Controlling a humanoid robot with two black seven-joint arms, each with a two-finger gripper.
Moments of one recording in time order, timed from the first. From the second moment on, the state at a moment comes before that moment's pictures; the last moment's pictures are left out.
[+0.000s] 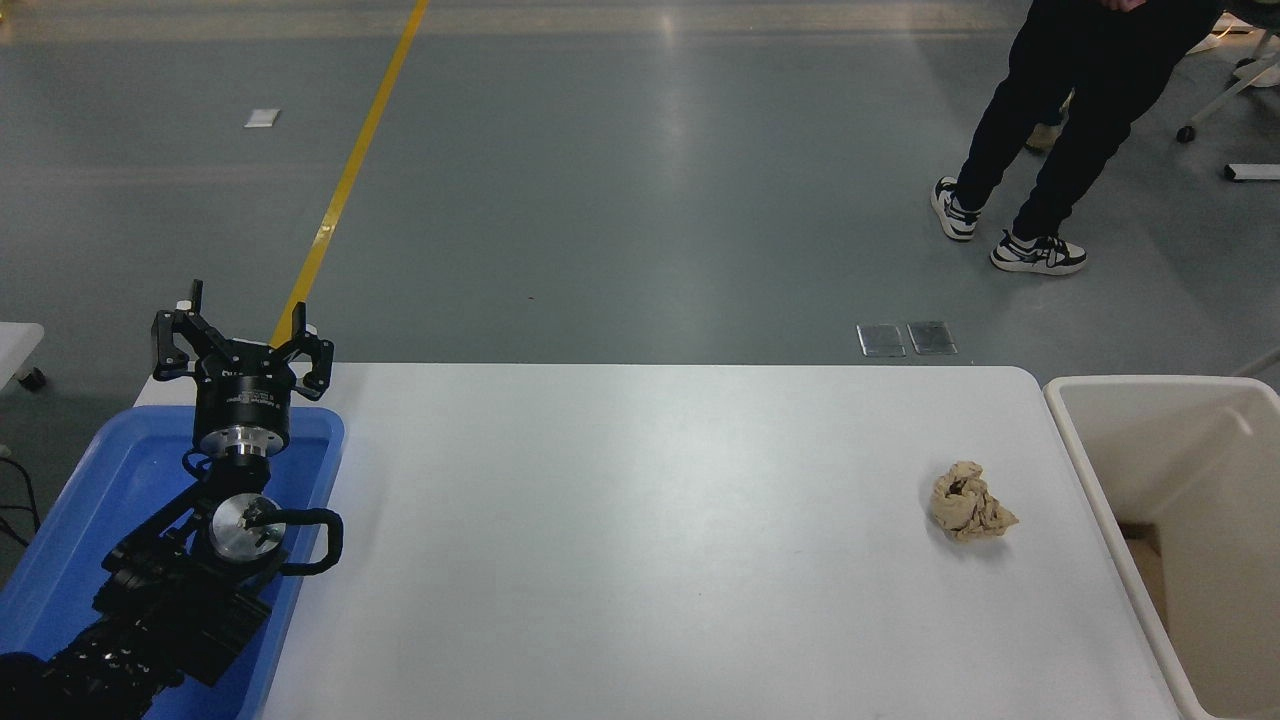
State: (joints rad) left arm -0.61 0.17 -1.00 -0.41 -0.12 -0.52 -0.60; right arm 0.90 -0.72 -0.71 0.52 0.00 -0.14 -0.15
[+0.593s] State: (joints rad) left arm -0.61 0.17 -1.00 -0.41 -0.12 -0.53 -0.59; right arm 1.82 -0.69 -1.11 1.25 -0.31 0.26 -0.17
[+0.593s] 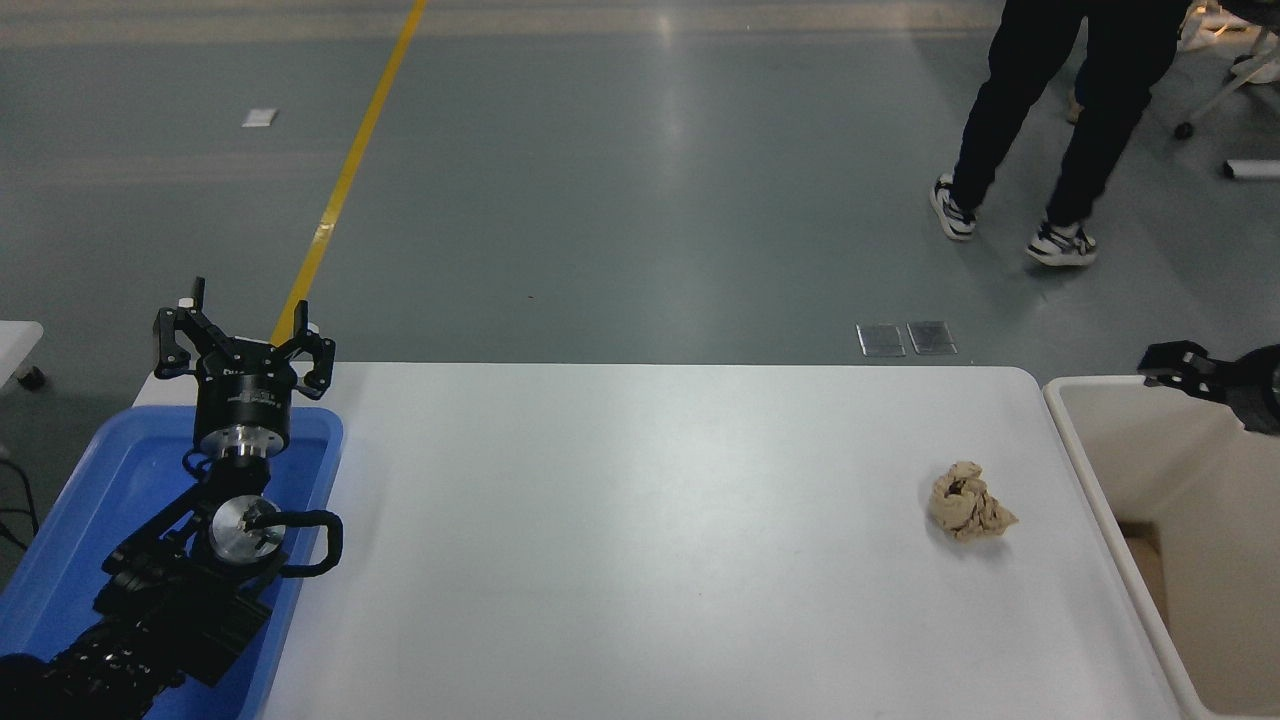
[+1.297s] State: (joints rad) left arm -0.61 0.17 -1.00 -0.41 -0.12 -0.52 -0.60; right arm 2.43 -0.42 -1.29 1.69 -0.06 0.61 -0.17
